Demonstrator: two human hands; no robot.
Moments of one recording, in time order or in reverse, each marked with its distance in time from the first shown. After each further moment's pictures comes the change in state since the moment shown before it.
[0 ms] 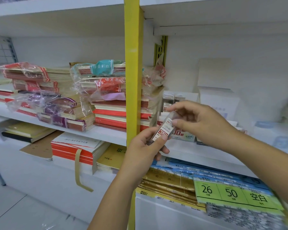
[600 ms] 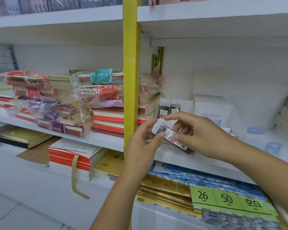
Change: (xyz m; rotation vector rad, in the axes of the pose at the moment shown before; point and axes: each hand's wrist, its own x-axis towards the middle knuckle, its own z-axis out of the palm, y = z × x) left_hand 0.016 0.001 0.008 0.274 0.146 0.228; right_hand -0.011 -0.007 -0.006 -0.242 -0.072 -0.016
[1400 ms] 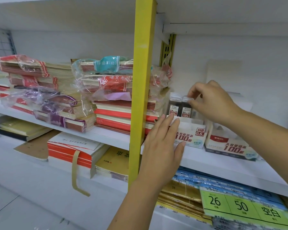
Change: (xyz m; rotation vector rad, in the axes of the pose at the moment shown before) left_hand 0.009 -0.041 0.021 0.777 -0.053 0.393; right_hand 0.089 0.060 -0.014 -0.468 0.282 0.032
